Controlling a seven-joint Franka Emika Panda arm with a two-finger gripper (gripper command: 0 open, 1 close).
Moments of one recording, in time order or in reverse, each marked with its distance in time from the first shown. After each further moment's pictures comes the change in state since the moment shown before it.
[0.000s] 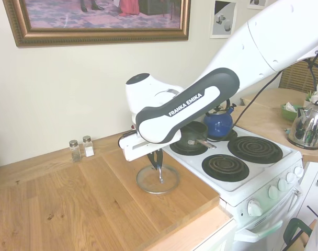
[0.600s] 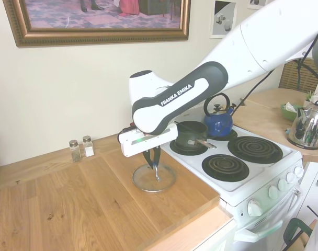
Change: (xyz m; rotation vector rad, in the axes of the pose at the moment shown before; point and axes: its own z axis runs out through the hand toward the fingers) arm 0.024 -0.010 0.007 0.010 -0.113 -0.049
